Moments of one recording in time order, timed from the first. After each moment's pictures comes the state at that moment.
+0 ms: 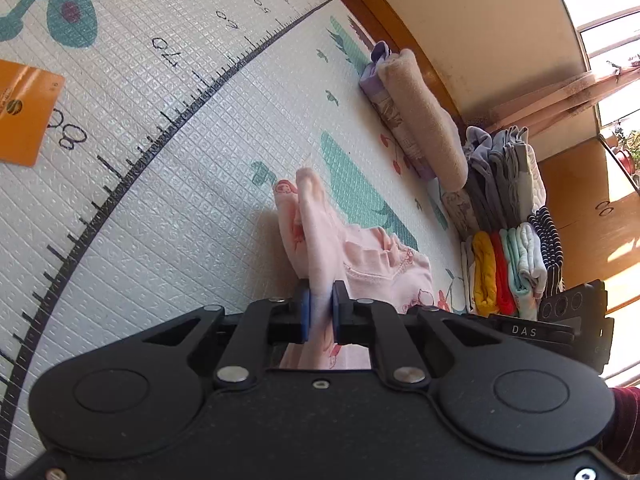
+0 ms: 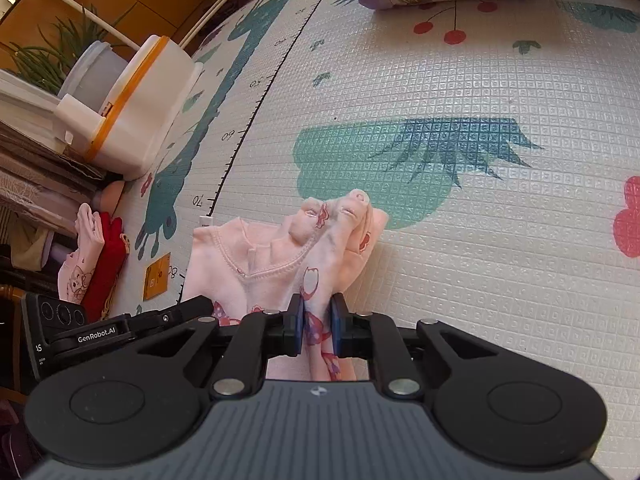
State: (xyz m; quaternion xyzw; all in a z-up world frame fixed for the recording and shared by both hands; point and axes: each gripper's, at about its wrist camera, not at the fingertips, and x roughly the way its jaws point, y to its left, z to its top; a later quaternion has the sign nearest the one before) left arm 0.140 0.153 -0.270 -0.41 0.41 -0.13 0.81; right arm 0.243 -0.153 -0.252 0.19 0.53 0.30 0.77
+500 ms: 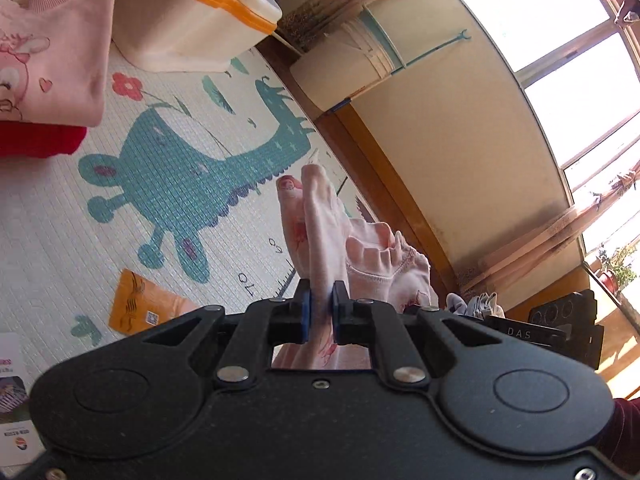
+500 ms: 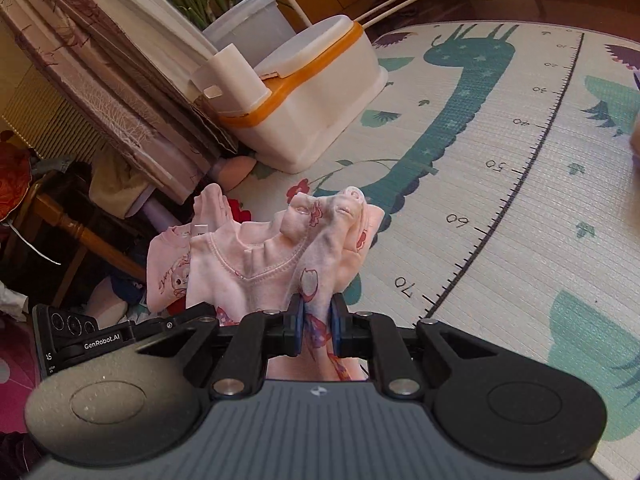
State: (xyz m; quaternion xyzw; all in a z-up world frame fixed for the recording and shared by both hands) left arm 0.052 0.306 -0.166 -0.46 0.21 0.00 0.86; right arm 0.280 0.064 -0.128 0.09 0.46 0.49 0.73
